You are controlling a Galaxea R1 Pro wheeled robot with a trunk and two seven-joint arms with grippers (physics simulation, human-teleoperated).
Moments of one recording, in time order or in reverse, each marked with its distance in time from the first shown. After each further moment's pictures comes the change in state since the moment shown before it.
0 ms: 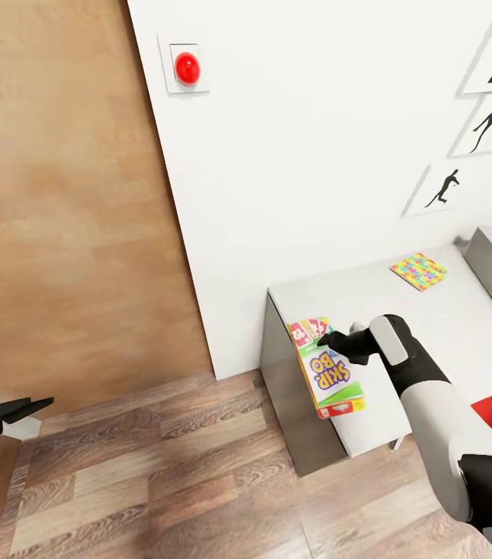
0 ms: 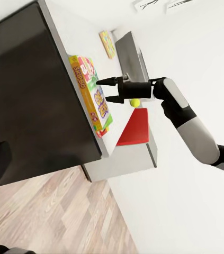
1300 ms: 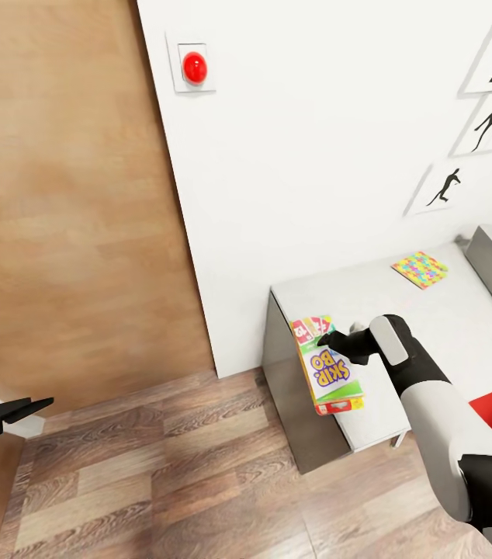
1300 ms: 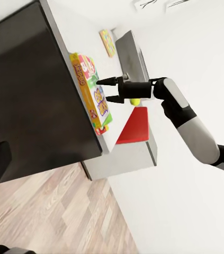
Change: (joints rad) left arm 0.000 0.000 0.000 0.000 -0.001 0.000 0.000; right arm 0.000 0.000 0.000 0.000 0.001 0.000 0.000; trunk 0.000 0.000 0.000
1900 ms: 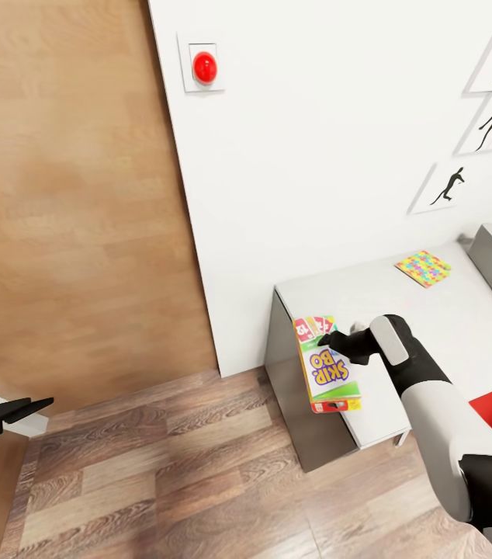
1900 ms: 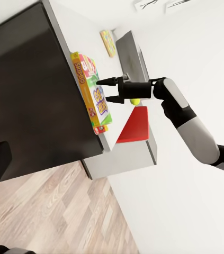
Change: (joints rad) left arm 0.000 0.000 0.000 0.000 0.001 0.000 0.000; right arm 0.000 -0.002 0.000 0.000 -0.001 0.000 0.000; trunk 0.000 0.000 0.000
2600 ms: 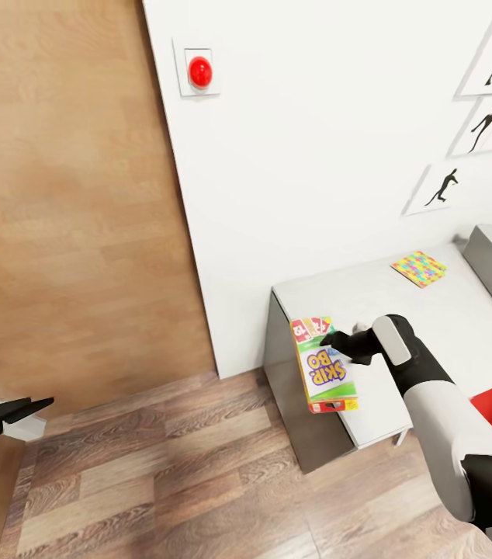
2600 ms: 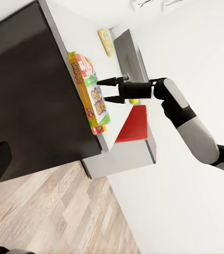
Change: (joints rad) left arm 0.000 0.000 -0.001 0.000 0.000 0.000 0.000; right arm 0.000 -0.010 -0.001 0.000 0.000 0.000 0.000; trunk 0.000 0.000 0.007
